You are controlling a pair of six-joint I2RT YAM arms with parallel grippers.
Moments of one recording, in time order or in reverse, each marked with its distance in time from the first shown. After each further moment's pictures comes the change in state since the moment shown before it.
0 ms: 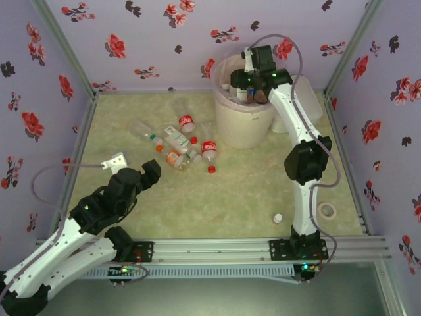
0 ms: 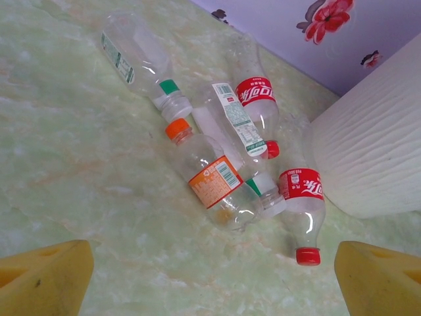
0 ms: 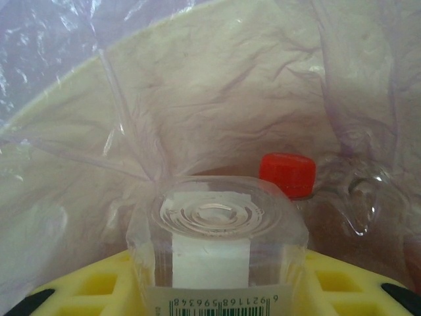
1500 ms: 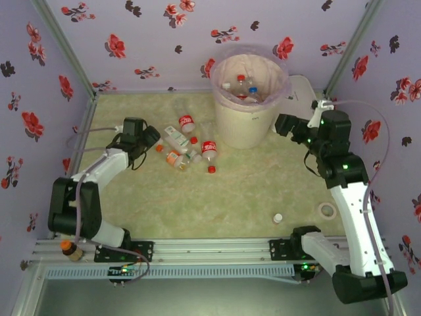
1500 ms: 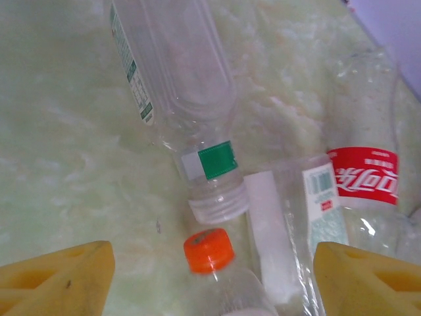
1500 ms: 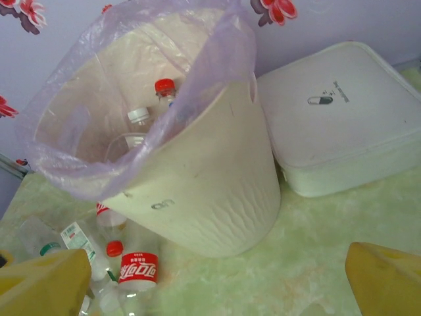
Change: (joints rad) left arm 0.588 0.918 0.208 0.510 0.462 0.061; right arm -0.179 -1.218 -1.084 0.109 0.047 0.174
